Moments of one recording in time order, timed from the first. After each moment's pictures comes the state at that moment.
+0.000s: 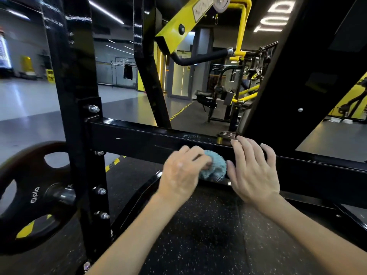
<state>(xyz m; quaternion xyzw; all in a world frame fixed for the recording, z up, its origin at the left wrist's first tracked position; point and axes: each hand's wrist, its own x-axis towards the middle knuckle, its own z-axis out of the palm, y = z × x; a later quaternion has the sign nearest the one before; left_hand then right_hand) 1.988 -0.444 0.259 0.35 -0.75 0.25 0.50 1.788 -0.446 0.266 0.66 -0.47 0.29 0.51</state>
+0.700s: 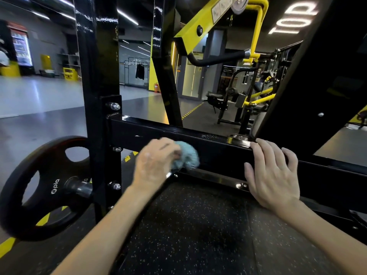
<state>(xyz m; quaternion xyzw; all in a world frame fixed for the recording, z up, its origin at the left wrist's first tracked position) 2.076 -0.460 0.250 0.43 -0.70 0.22 0.52 1.788 -0.448 0.265 0.66 -0.47 0.30 0.50</state>
